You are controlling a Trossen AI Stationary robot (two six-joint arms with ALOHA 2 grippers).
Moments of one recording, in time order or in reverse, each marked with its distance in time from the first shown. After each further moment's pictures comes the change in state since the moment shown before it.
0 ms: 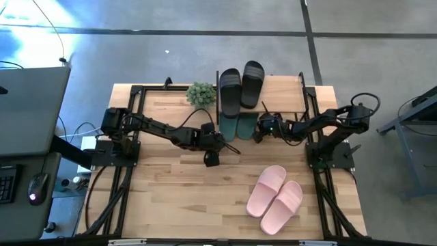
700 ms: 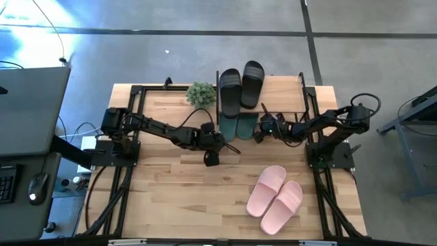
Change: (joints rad) left arm 0.000 0.000 0.000 -0.006 0.000 0.001; right arm 0.038 -0.001 0.003 -0.074 0.096 0.044
